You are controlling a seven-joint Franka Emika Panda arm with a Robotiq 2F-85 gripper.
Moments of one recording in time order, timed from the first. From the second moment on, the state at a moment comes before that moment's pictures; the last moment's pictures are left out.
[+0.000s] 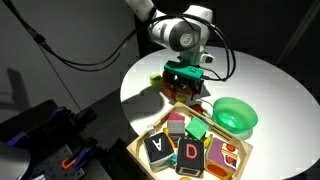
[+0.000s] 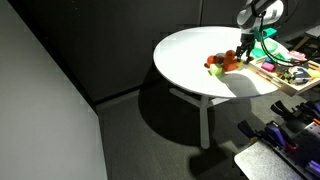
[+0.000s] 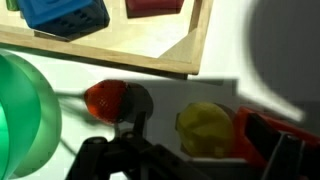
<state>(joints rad) -0.23 0.76 -0.09 -1.70 -0.01 2.29 -0.41</state>
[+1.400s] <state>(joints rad) -0.23 0.78 -0.08 -1.66 -0.01 2.27 -0.40</state>
